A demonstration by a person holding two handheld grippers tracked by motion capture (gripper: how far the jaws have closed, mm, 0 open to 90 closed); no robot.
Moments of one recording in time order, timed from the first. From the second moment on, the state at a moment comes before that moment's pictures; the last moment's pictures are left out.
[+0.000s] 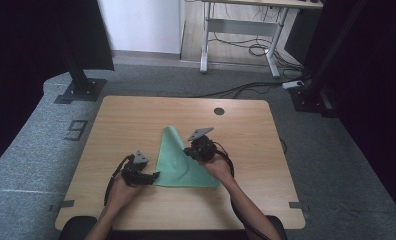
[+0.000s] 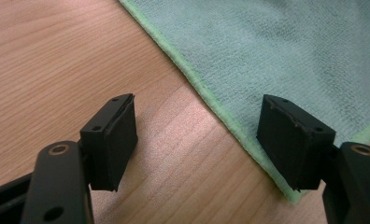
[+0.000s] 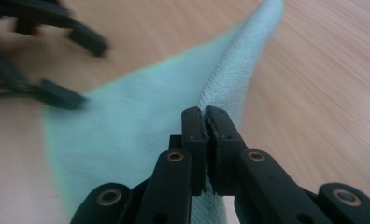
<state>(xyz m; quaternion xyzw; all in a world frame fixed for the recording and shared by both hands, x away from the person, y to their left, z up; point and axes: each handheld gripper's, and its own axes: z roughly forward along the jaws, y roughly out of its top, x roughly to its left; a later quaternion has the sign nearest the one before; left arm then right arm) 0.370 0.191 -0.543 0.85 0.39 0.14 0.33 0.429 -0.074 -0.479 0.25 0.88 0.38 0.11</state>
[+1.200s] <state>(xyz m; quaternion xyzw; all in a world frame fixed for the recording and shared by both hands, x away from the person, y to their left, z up) 0.368 0.194 -0.543 0.85 0.39 0.14 0.33 0.431 -0.054 -0.493 0.24 0.89 0.38 0.03</state>
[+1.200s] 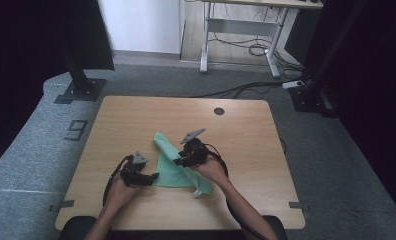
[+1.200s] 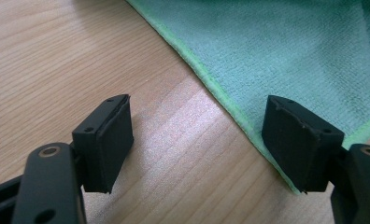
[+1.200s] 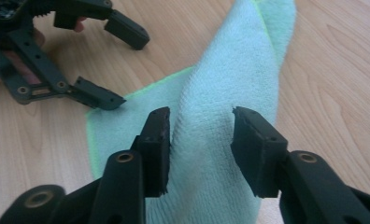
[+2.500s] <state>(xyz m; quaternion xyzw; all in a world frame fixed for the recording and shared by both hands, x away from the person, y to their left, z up) 0.367 0.193 -0.543 0.84 0.40 0.15 0.33 0.448 -0.058 -0.528 0.28 0.90 0.33 0.04</state>
